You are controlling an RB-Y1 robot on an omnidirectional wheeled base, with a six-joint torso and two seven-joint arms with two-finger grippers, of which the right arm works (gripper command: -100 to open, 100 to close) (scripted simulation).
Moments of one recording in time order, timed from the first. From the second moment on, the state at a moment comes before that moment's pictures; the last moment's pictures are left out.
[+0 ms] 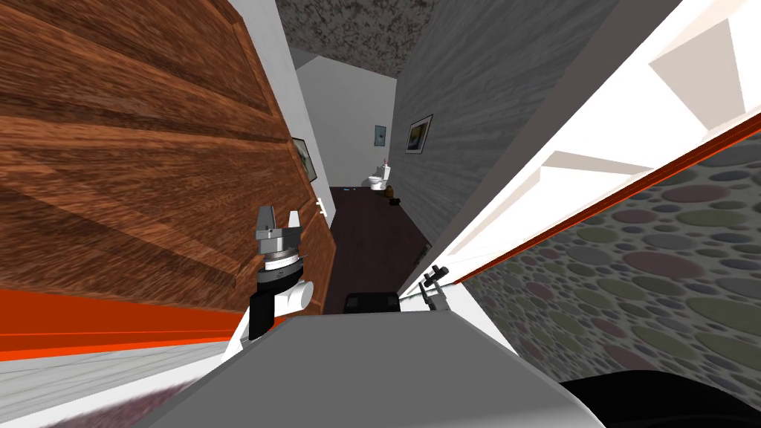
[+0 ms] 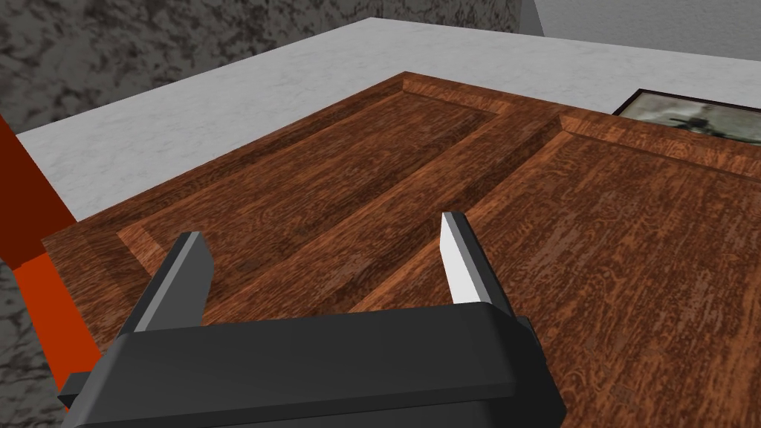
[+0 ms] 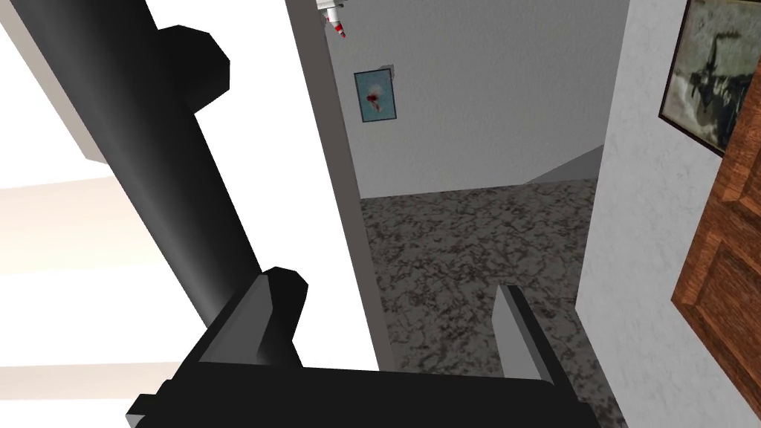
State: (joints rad) arm 0.51 -0.17 -0.17 -1.02 0.37 -1.23 0.95
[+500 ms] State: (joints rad) arm 0.52 -0.17 -0.20 -1.04 0.28 -1.21 0.87
